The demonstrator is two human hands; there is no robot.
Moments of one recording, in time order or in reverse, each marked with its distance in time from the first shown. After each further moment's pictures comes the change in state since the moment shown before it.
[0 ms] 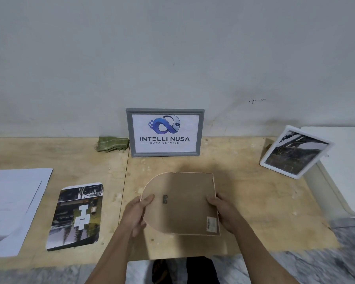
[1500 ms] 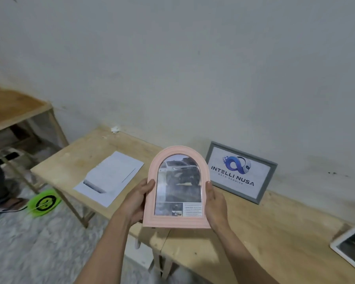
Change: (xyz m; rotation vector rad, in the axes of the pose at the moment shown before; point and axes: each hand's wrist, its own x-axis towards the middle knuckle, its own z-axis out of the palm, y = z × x) left_hand -0.182 0.056 -0.123 -0.365 0.131 0.458; right_hand -0.094 -0.016 0.216 -0.660 -0.065 -0.689
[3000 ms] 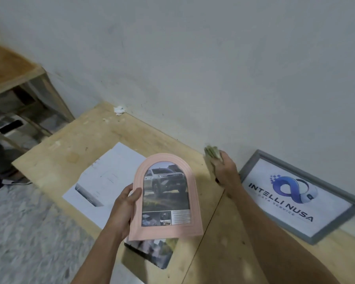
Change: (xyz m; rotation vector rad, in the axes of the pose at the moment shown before) left_hand 0.177 -0.003 -0.102 0.028 0.373 -0.128; right_hand 0.272 -0.001 0.137 -0.107 -0.241 -0.061
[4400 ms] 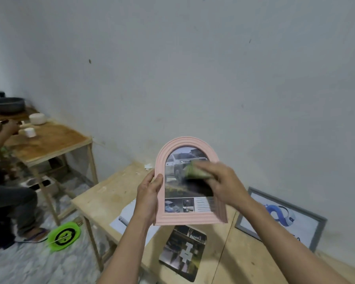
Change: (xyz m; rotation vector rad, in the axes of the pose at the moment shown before) left_hand -0.188 0.107 -0.052 -0.254 -0.191 0.576; right_hand -0.264 -0.238 -0.039 -0.352 -0.010 -0.959
